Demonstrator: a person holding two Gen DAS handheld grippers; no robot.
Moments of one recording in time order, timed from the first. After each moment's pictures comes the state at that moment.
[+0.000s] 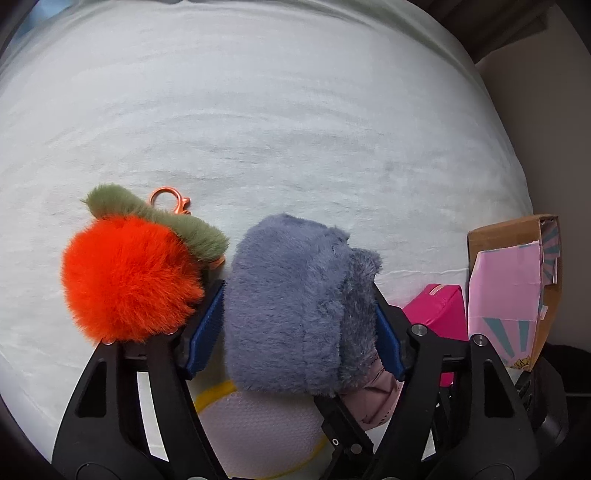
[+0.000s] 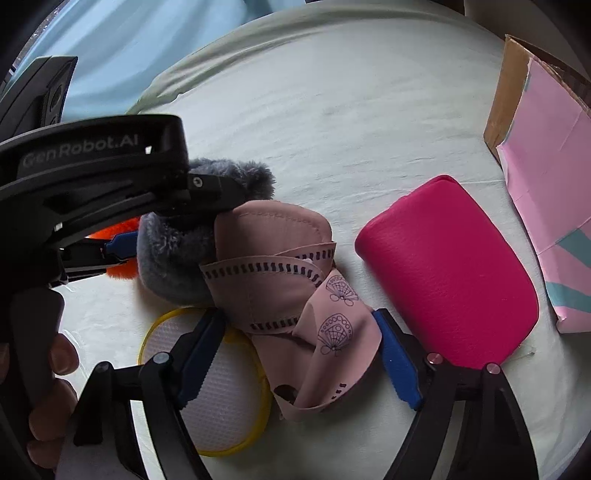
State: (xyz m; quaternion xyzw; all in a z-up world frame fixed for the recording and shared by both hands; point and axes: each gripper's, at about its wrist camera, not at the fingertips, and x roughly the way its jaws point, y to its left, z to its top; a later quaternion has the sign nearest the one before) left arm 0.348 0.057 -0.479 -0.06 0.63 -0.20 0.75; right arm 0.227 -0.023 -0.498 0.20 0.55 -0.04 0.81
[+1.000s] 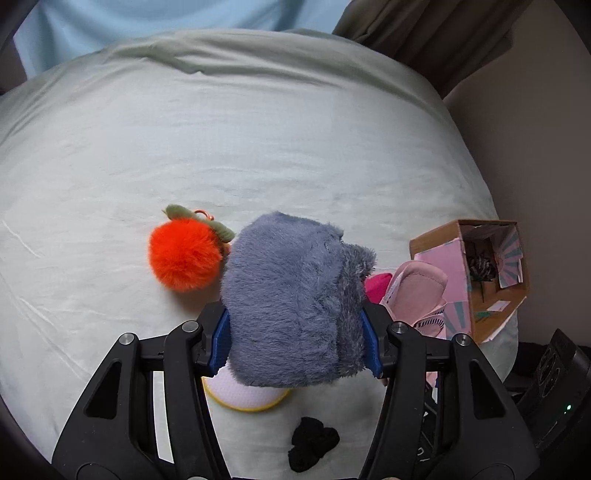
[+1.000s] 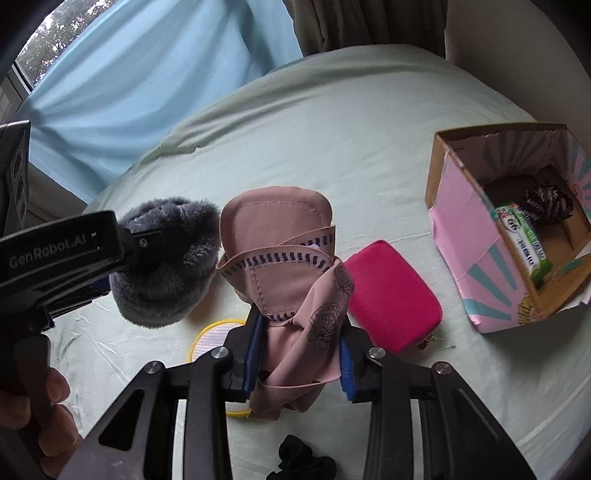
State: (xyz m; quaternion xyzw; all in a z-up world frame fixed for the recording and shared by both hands) left arm 0.287 0.093 -0.351 -0.07 0.57 -0.20 0.80; right arm 0.190 -0.039 -0.401 0.20 0.49 -0.06 0.85
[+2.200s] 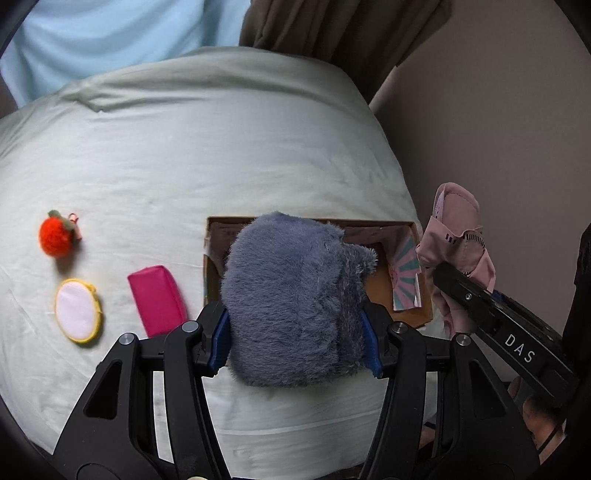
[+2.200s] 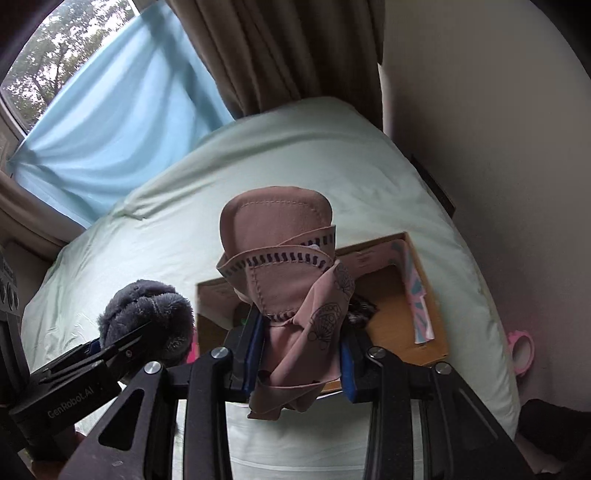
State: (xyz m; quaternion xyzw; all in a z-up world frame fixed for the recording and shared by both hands) left arm 0.207 -0.214 -0.249 -0.06 0.57 -0.18 0.80; right arm 0.158 -0.367 -0.260 0.17 0.51 -0.05 0.84
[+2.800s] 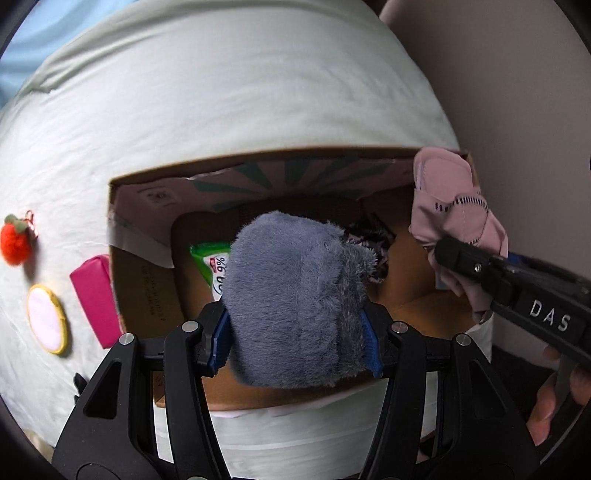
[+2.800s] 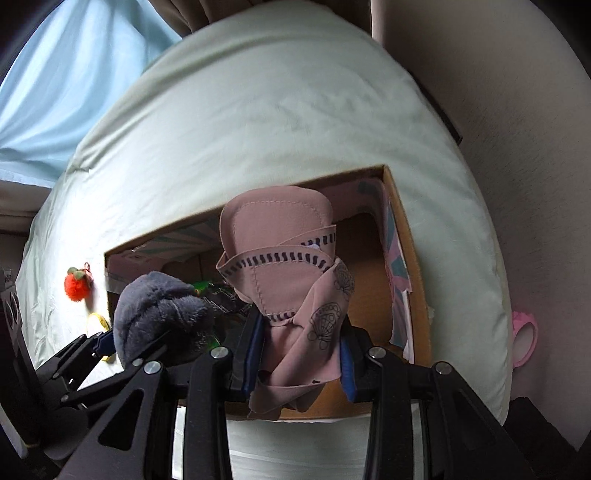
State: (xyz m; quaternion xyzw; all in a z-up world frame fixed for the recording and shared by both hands) left arm 0.240 -0.302 -0.372 0.03 0.65 -0.18 0.74; right arm 0.208 -0.424 -0.372 0.18 0.65 -0.03 0.73
